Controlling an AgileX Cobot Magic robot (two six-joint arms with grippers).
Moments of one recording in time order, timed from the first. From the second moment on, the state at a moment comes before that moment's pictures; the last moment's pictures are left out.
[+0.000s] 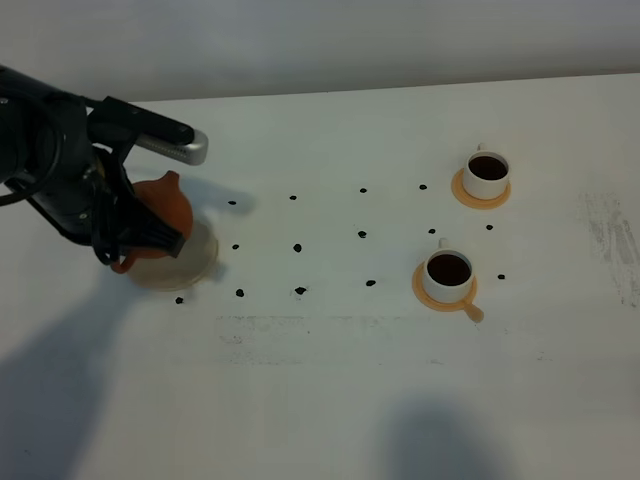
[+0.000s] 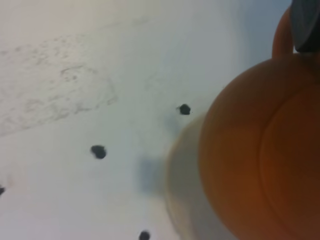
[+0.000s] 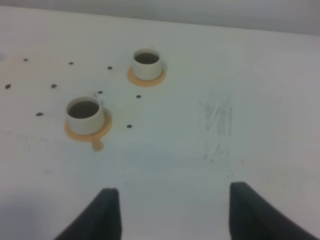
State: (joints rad) left arm -0.31 1.69 -1.16 0.24 0.78 -0.03; right arm 0.04 -0.01 -0.52 0.07 1.12 -0.04
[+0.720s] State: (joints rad) left arm -0.28 1.81 -1.13 0.22 0.69 -0.02; right arm 0.04 -0.01 -0.52 0.07 1.12 -0.04
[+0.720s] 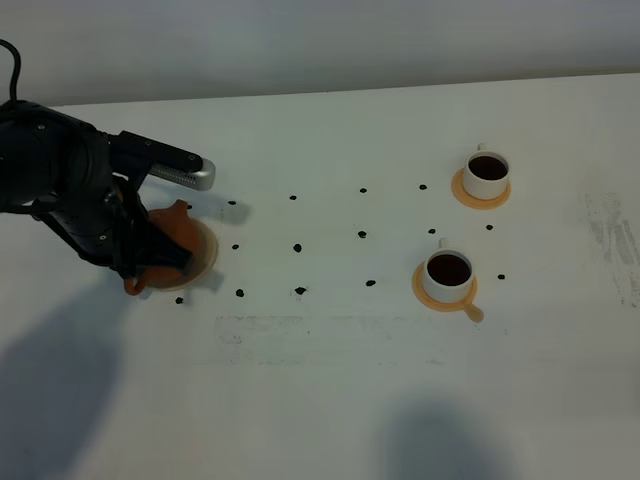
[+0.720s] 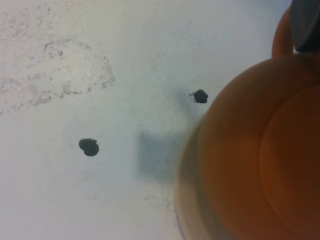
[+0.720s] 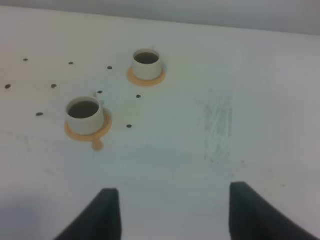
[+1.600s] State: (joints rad) left arm -0.24 1.82 -1.13 0.22 0.66 0.00; right arm 0.04 -0.01 -0.52 0.07 1.12 -0.04
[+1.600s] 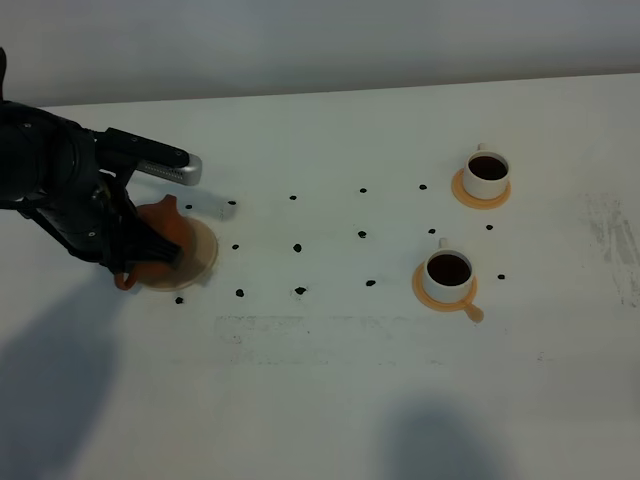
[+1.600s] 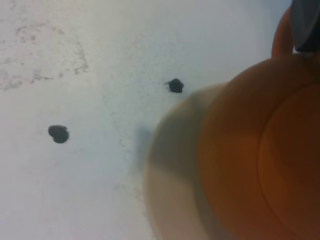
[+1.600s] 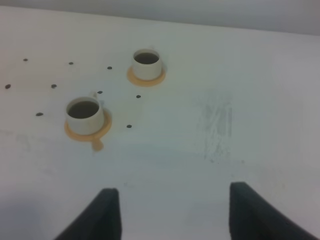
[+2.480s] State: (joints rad) left arm -0.24 1.84 -1.13 0.22 0.66 0.01; right arm 0.04 -0.01 -0.52 0.07 1.12 -0.04
